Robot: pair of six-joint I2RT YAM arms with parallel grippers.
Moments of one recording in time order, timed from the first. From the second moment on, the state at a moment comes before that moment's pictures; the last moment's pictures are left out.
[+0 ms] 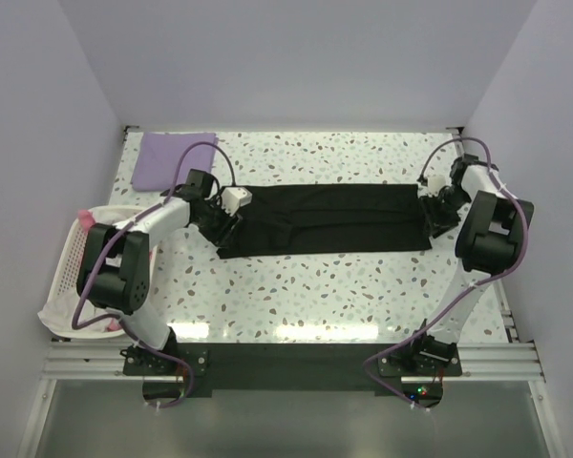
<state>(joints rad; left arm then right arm) -0.22 1.68 1.04 -0.55 0.34 0.47 -0.30 2.01 1.51 -1.02 -0.20 -0.53</state>
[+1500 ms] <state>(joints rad) -0.21 1.61 1.03 -0.59 0.48 0.48 -0.32 1.98 1.39 -1.04 -0.13 -0.57</state>
